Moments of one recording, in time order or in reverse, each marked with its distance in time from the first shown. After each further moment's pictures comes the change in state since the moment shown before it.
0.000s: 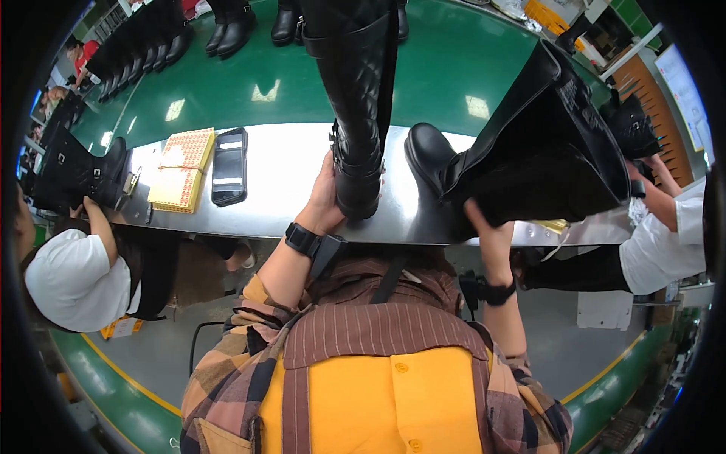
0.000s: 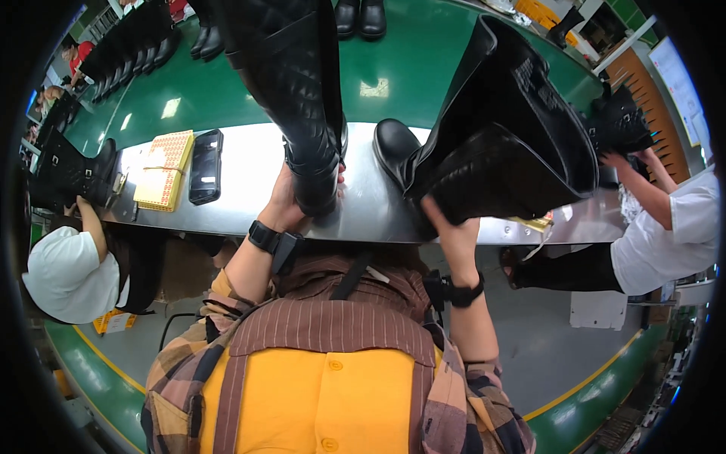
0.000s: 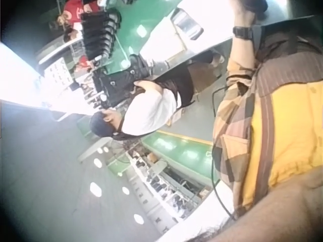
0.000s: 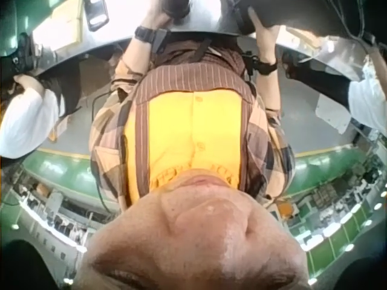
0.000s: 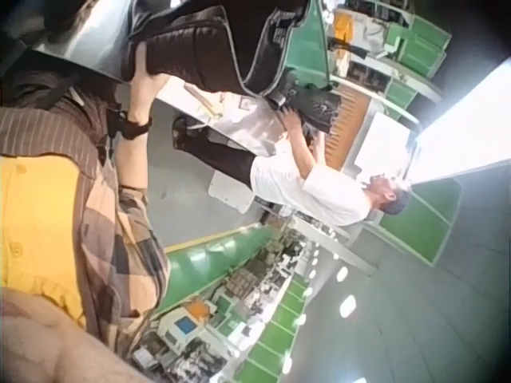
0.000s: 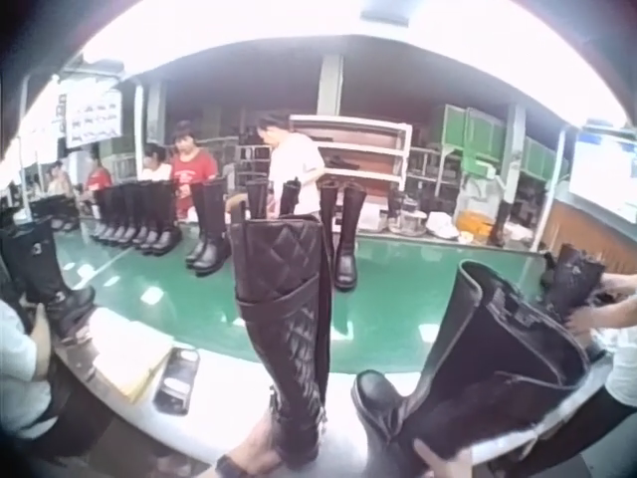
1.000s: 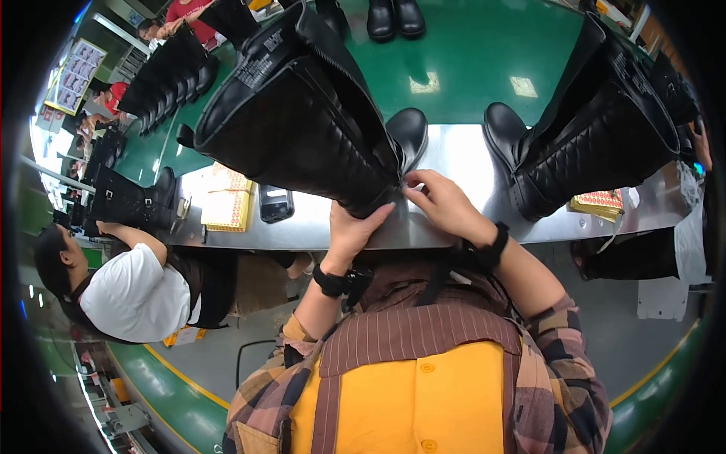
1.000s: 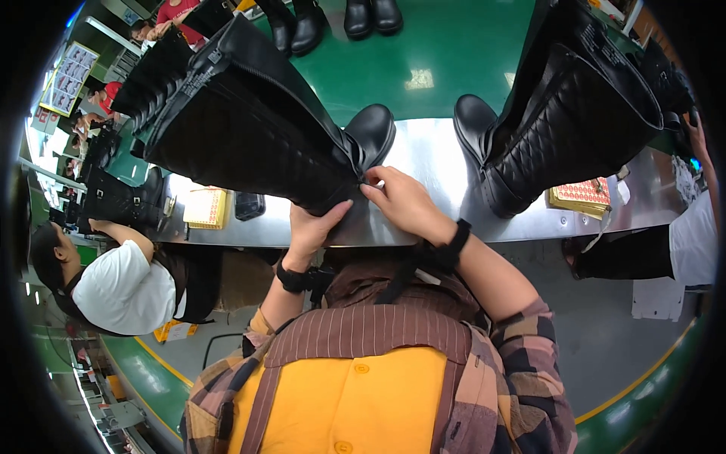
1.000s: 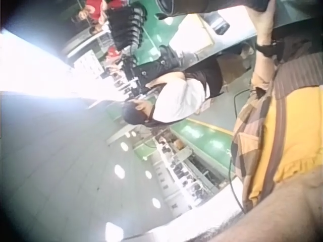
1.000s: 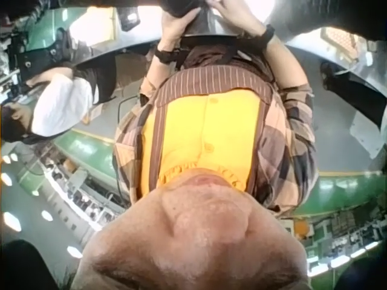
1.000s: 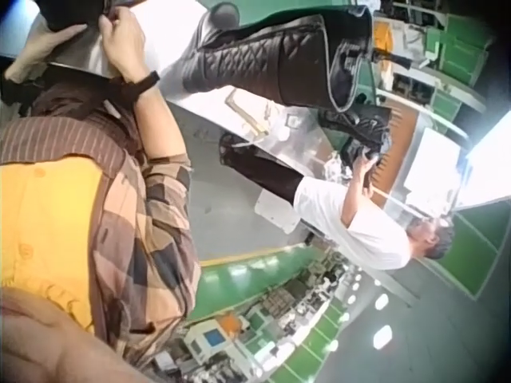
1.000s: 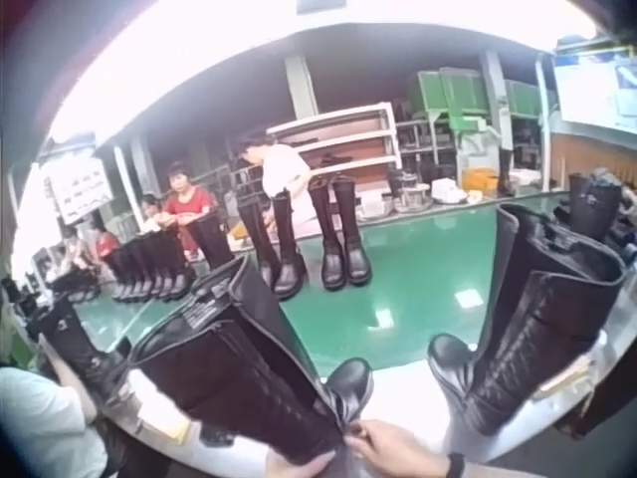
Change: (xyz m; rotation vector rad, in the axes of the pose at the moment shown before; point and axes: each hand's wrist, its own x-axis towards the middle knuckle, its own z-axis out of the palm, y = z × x) left_hand -0.048 -0.004 -0.028 1.133 0.344 0.559; right_hand 0.051 -0.007 0.125 -0.183 -0.464 -0.116
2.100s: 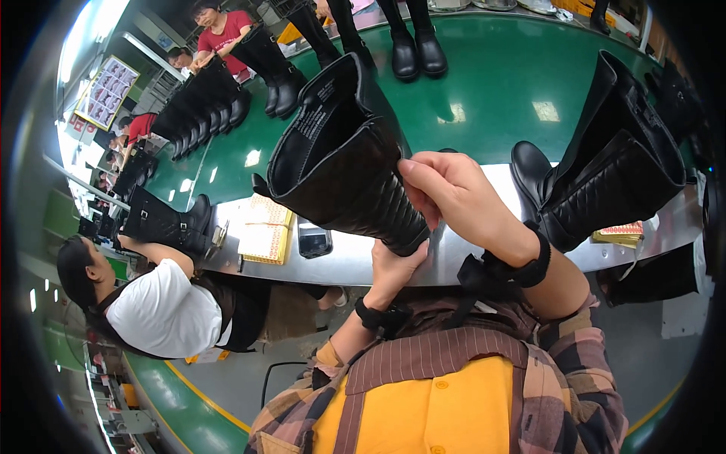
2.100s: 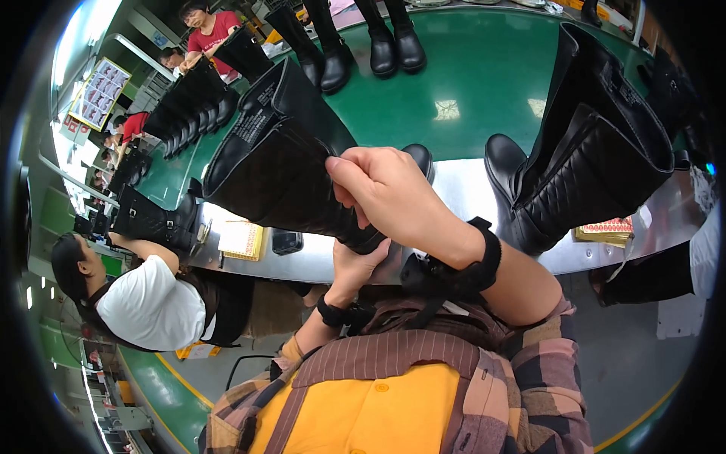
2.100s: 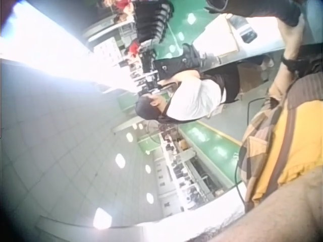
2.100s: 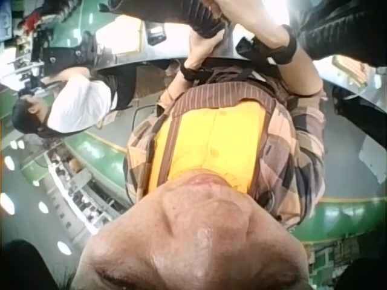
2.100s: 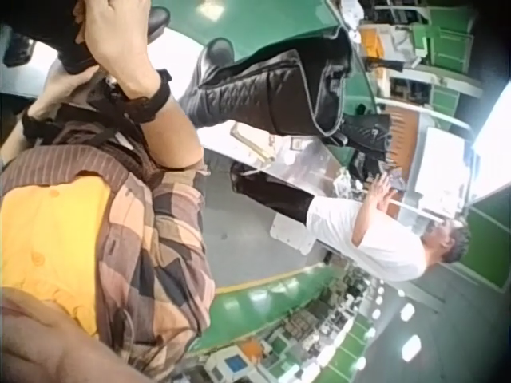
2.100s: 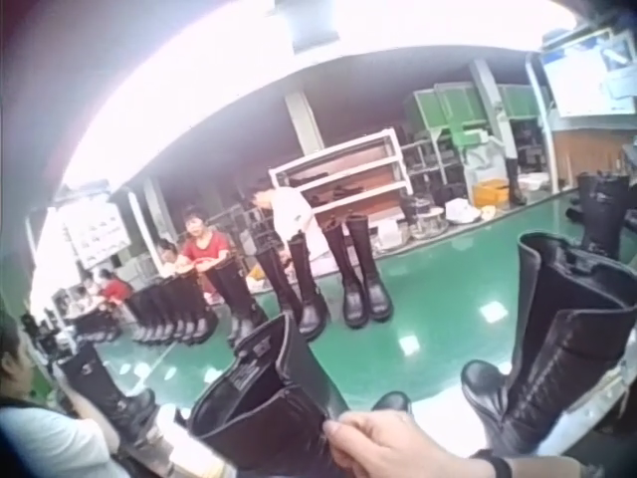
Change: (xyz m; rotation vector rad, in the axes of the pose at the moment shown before) left_hand 0.001 0.018 0.016 0.167 0.118 -0.005; right_hand 0.048 -0.136 -0.049 0.613 -0.112 -0.002
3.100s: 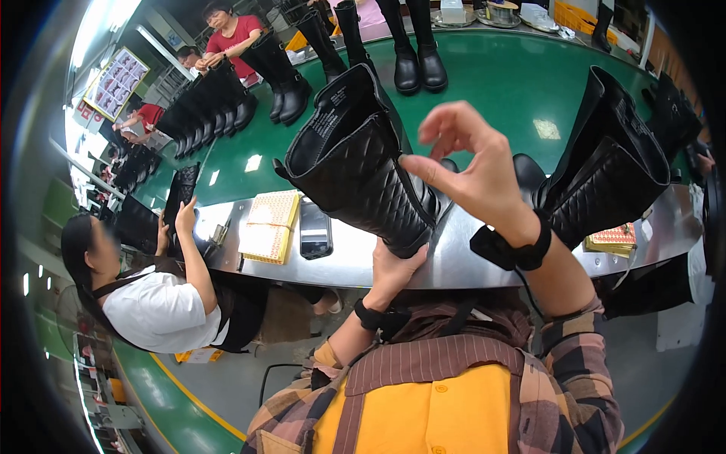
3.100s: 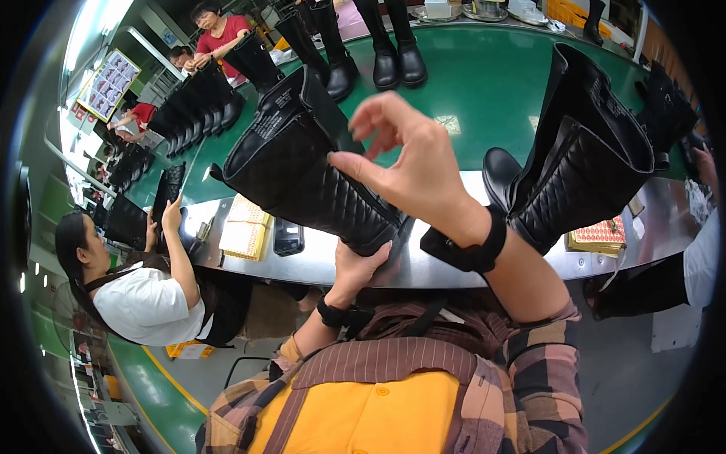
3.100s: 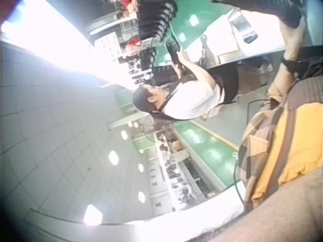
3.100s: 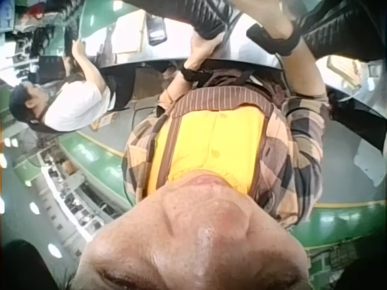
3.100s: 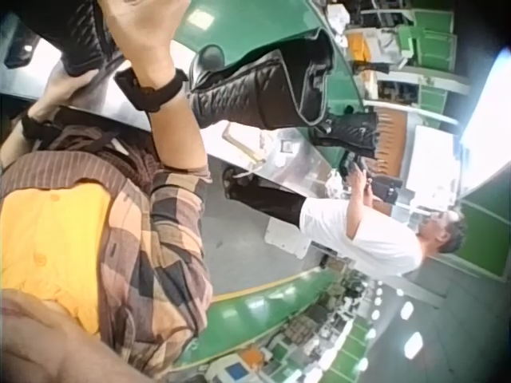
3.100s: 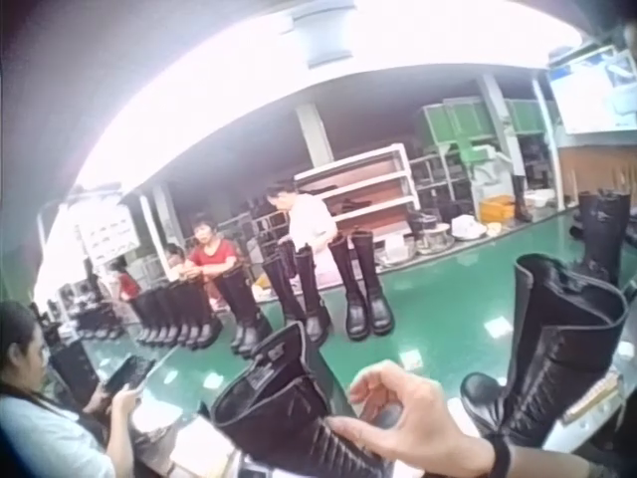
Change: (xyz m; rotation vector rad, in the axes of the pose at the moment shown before) left_hand -0.002 -0.004 -0.001 0.012 0.025 -0.002; right_hand 0.012 -0.020 -0.010 -0.299 0.277 -0.695
